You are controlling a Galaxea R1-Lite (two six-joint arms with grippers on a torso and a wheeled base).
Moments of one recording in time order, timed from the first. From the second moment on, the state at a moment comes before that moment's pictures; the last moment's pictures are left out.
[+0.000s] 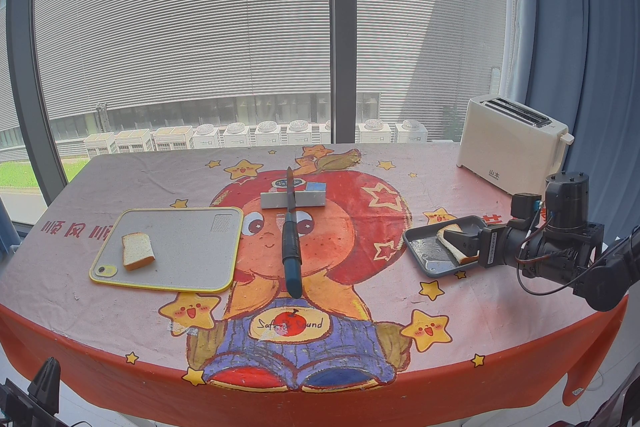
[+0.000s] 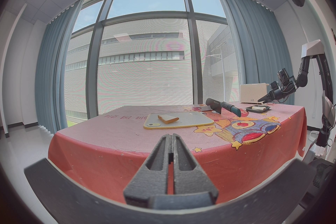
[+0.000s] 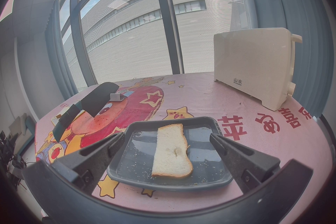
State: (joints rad) left arm -0.01 0.02 -0.02 0.00 -0.03 0.02; right arm 0.35 1.76 -0.58 -0.73 0.01 0.20
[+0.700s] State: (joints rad) left arm 0.00 0.02 -0.02 0.00 -0.03 0.02; right arm 0.36 1.68 -0.54 -0.92 -0.03 0.14
